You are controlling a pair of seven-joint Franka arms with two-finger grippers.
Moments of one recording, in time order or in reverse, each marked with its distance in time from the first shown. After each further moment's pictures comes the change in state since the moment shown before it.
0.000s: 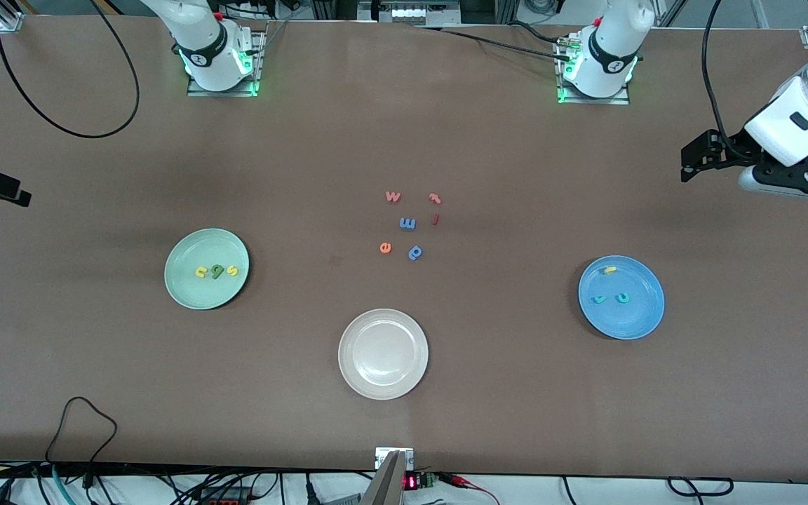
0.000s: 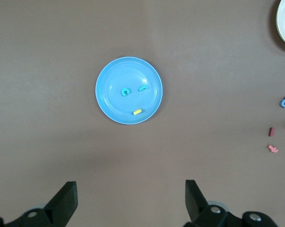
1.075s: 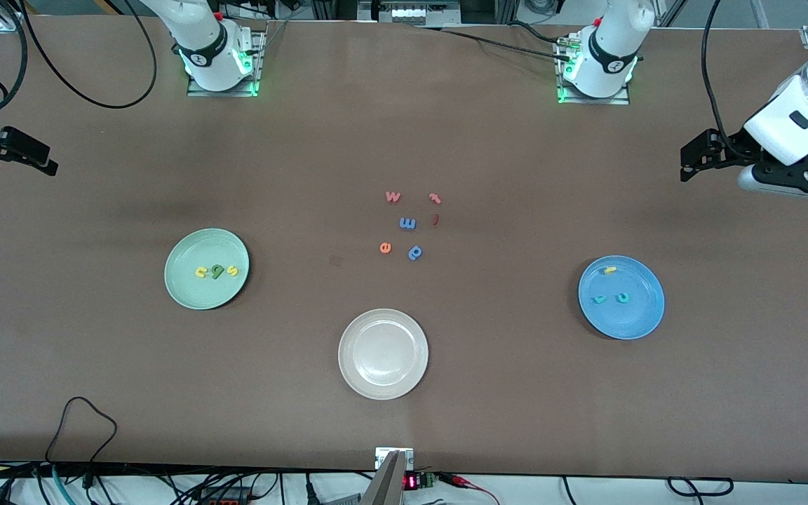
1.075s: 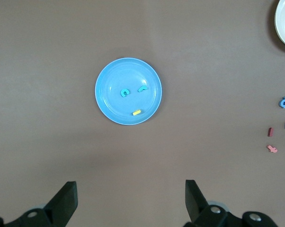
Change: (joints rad) left arm -0.001 0.000 -0.004 0.003 0.000 0.000 0.000; right arm 0.017 -0.229 0.001 -0.312 -0.008 0.120 0.001
